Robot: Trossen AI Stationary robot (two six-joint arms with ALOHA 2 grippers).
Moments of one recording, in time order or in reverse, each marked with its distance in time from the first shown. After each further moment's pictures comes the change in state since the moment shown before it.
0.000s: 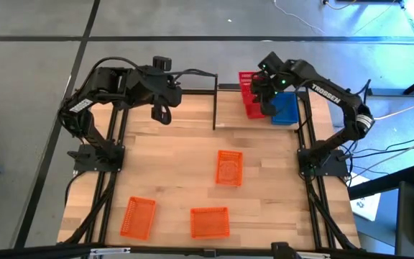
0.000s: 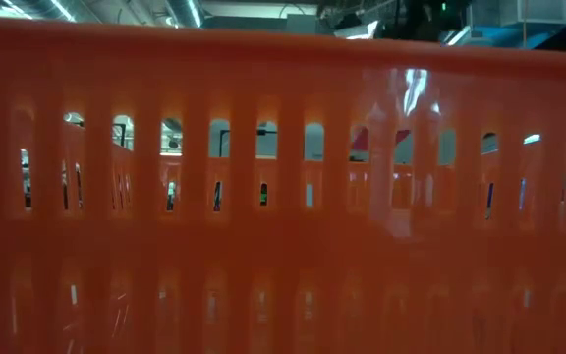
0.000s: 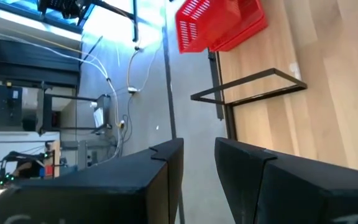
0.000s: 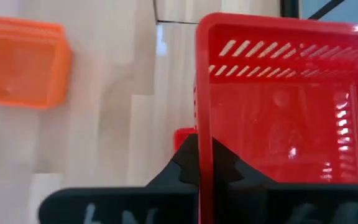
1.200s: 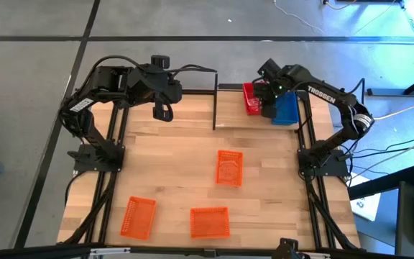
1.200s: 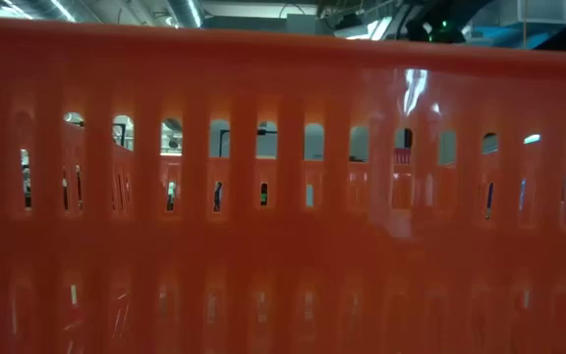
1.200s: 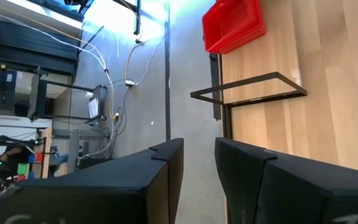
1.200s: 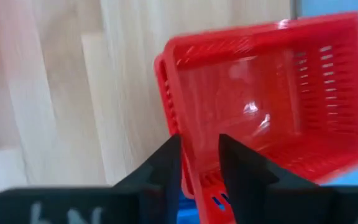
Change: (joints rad) left arm 0.012 0.001 -0.001 0.001 0.000 -0.076; right arm -0.033 0.009 -0.116 0.016 0.208 0.086
